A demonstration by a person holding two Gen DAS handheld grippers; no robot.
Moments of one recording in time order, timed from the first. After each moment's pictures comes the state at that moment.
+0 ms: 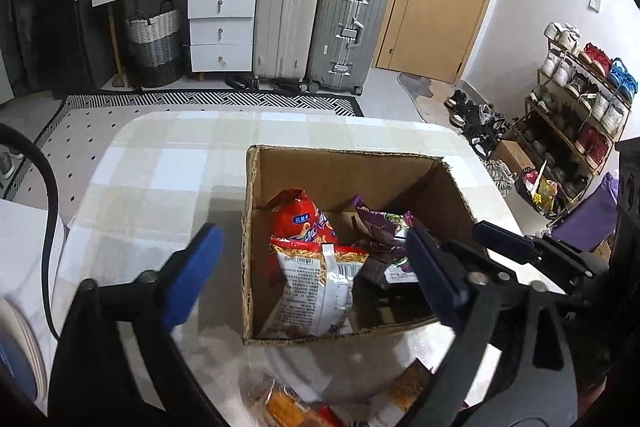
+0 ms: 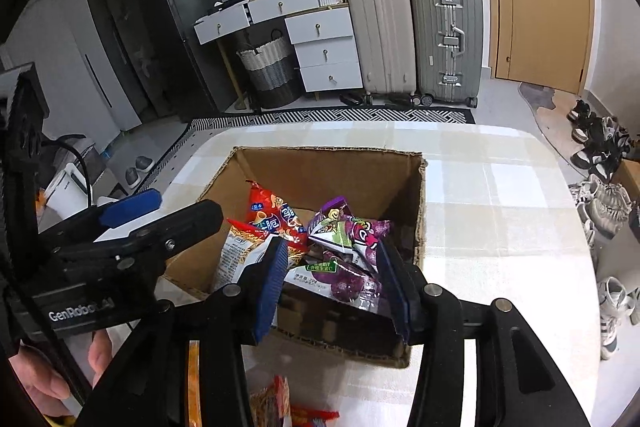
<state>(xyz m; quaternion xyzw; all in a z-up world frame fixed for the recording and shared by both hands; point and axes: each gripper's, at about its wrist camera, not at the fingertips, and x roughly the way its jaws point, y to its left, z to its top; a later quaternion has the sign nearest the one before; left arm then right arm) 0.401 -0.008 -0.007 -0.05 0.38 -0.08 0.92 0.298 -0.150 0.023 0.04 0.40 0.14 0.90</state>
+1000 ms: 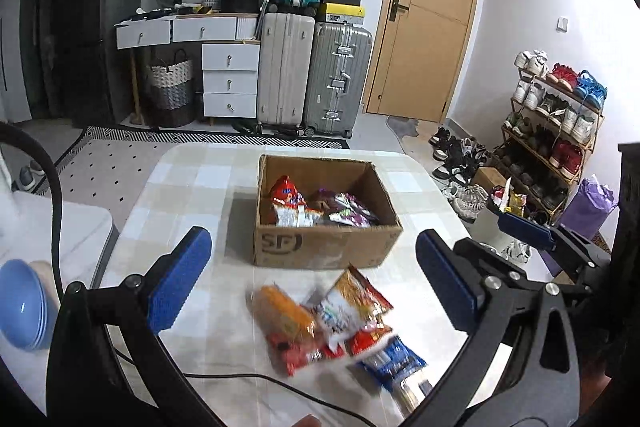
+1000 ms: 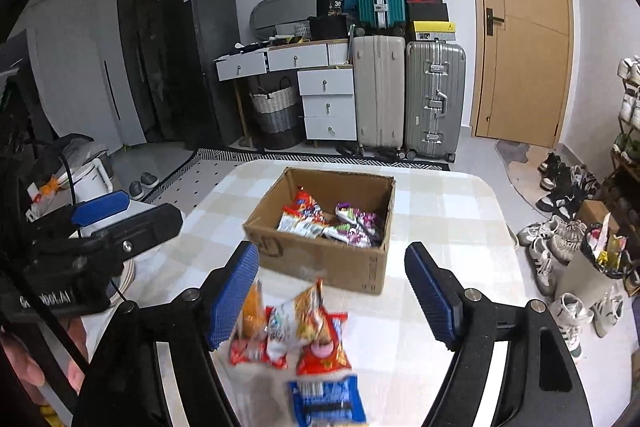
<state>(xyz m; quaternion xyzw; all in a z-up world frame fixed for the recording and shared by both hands) 0.138 -0.011 0.120 -0.05 0.29 -0.07 0.95 0.091 -0.163 0.124 0.00 0.30 0.12 0.95</state>
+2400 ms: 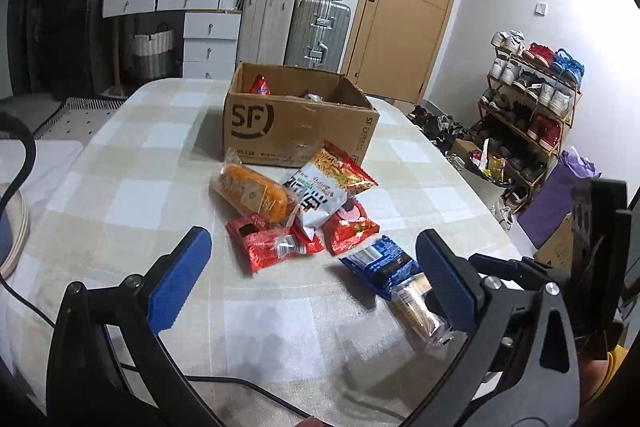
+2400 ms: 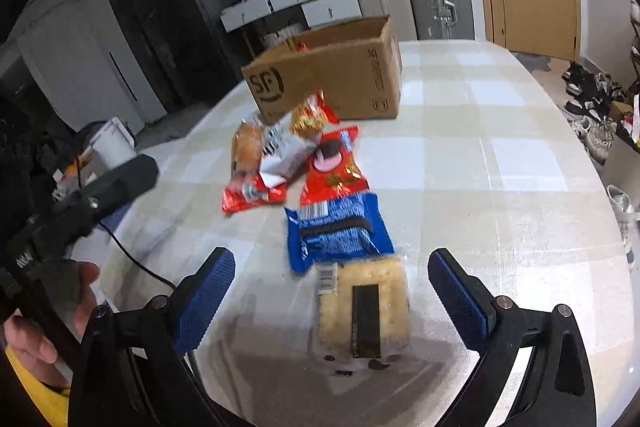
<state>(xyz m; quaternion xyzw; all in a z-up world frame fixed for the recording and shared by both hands) 0.057 -0.024 -0.023 -0.07 0.31 -0.11 0.94 0.010 -0.192 -0.043 0.07 0.42 0.16 0.89</state>
